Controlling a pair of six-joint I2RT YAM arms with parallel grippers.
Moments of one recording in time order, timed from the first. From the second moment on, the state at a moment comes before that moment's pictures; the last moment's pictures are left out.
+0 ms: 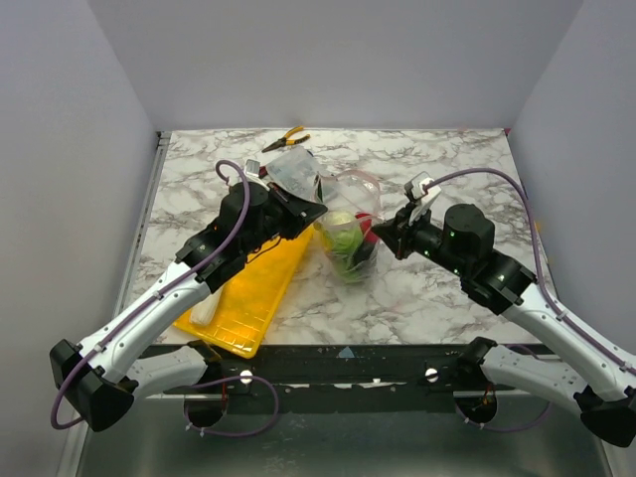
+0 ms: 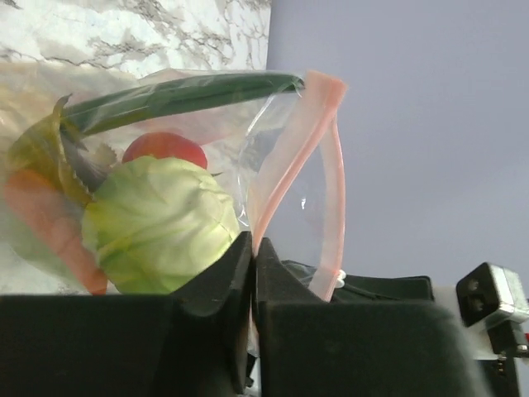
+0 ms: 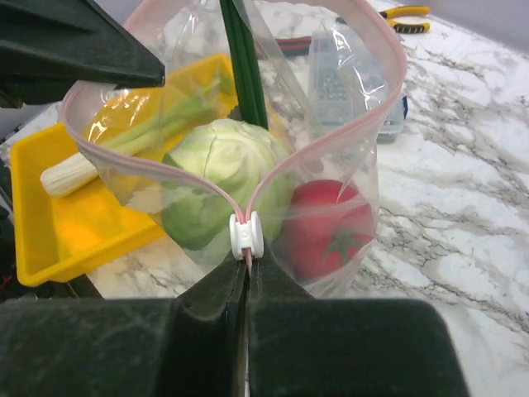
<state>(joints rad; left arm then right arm) -0.69 1.06 1.05 -0.29 -0.02 -1.33 0.75 0.88 0.90 -0.24 -0.06 0.11</state>
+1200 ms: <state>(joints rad) -0.67 1.27 1.32 -0.42 0.90 0.32 0.75 1.05 1.11 -0.44 -0.41 -0.06</state>
